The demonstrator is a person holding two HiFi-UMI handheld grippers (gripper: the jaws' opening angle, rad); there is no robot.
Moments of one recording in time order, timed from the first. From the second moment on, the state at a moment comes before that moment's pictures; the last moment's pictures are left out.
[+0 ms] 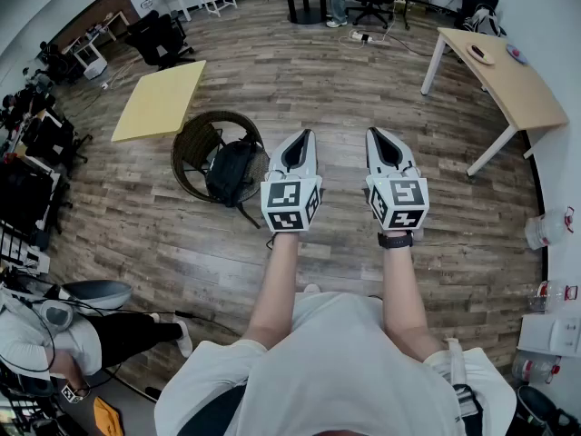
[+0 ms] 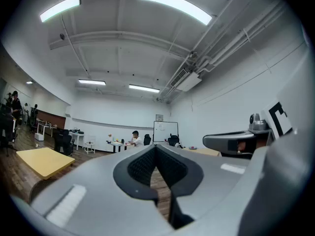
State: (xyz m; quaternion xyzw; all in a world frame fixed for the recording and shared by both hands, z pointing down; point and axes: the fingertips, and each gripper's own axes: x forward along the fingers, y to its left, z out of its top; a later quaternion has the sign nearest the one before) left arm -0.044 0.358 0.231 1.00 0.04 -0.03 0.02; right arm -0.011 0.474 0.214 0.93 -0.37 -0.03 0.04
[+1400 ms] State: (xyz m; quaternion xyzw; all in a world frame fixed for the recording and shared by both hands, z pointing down) left arm 0.017 0.230 0.255 1.00 -0.02 0.00 0.01; right arm 0.101 0.459 0.258 0.95 -0.31 0.01 0.02
